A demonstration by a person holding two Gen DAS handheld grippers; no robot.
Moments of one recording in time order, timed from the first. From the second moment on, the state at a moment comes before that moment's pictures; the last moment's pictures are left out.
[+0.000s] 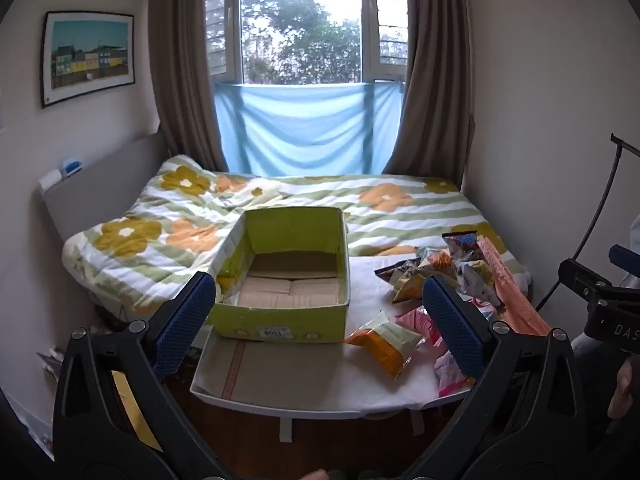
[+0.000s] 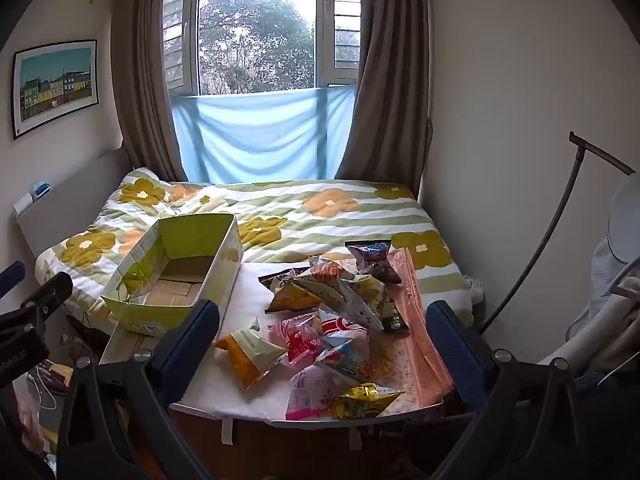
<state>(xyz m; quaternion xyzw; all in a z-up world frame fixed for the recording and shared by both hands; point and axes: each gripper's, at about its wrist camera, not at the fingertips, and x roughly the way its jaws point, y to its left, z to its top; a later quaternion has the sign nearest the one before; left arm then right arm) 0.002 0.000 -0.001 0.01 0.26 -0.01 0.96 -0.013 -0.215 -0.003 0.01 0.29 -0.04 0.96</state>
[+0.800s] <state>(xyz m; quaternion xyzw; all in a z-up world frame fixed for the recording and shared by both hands) 0.007 0.003 -0.003 0.01 0.26 -0.01 0.97 -0.014 -0.215 -0.003 0.01 0.29 -0.05 0.95</state>
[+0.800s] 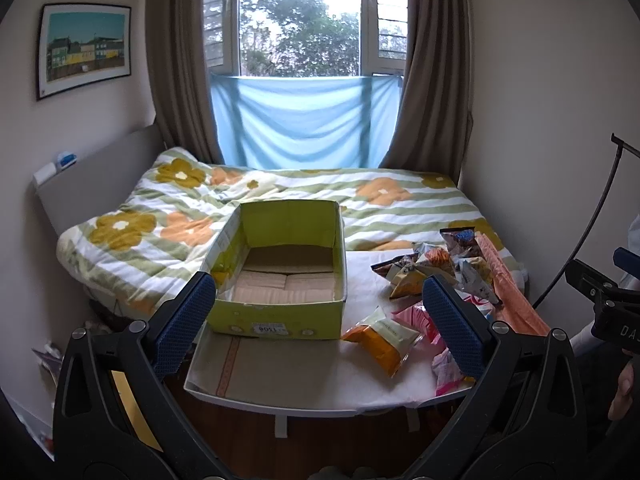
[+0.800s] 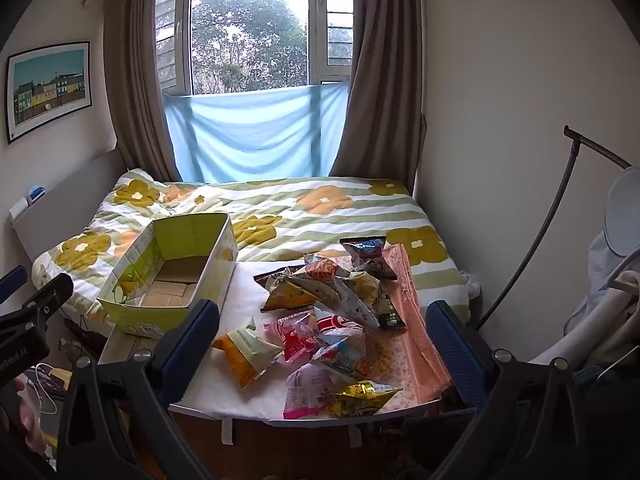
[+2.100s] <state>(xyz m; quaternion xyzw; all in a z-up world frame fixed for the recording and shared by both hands) -0.005 0.007 -0.001 0.01 0.25 -0.01 0.97 -0.025 -0.208 0.002 0.02 0.28 -0.04 0.96</state>
